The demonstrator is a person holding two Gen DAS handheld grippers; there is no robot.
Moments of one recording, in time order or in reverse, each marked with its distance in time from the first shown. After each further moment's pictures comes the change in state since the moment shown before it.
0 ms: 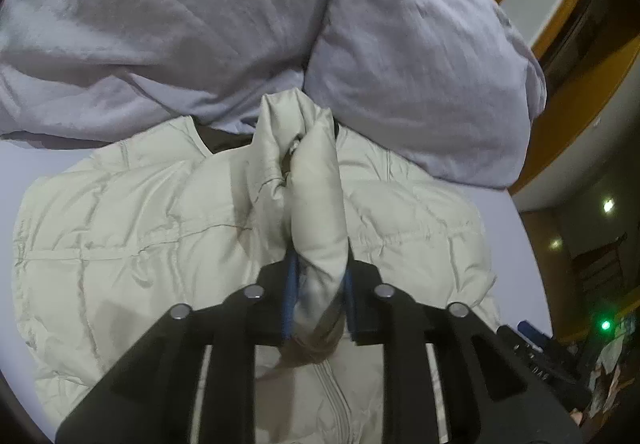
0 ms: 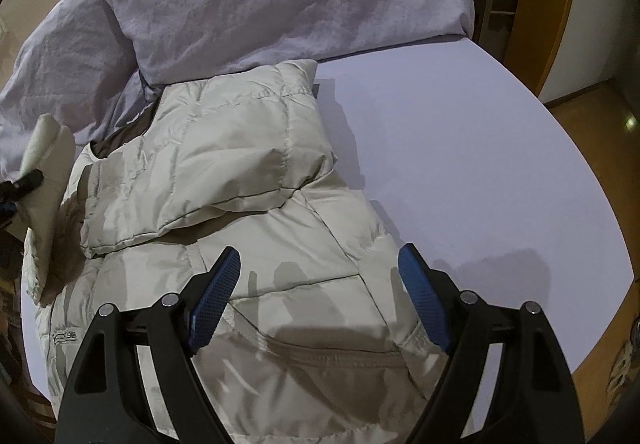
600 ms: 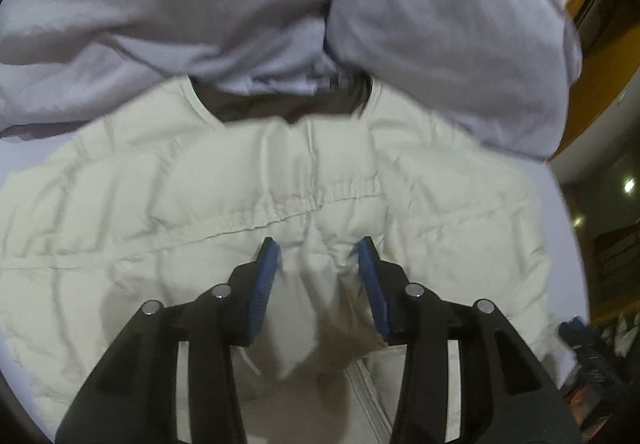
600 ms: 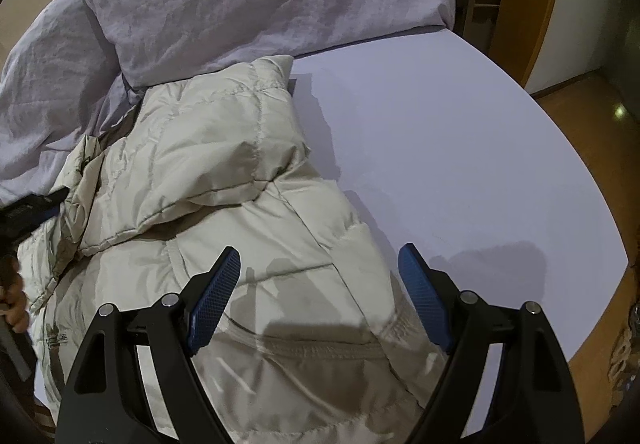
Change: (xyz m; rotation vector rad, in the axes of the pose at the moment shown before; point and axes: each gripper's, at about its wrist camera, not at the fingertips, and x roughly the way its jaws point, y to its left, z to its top) left arm 0.071 0.012 -0.007 0.049 0.101 0.107; right arm -0.002 -0.015 -0.007 0.031 0.008 -0.046
